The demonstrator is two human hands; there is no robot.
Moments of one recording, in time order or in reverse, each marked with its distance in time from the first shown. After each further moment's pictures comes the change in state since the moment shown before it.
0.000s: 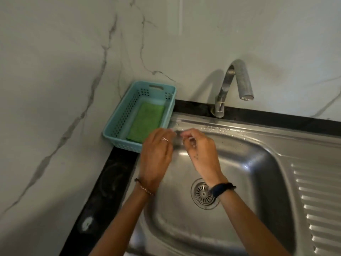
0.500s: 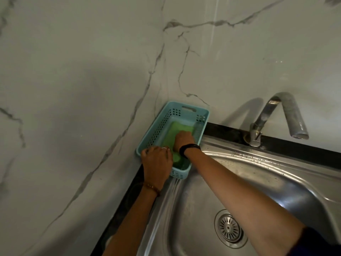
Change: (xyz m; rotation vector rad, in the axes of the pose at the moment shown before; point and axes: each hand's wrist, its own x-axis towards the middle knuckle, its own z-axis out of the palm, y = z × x) left_hand 0.023 -0.077 -0.017 0.464 -0.037 -0.360; right_hand 0.134 -0.034 0.129 -0.685 -0.619 0.104
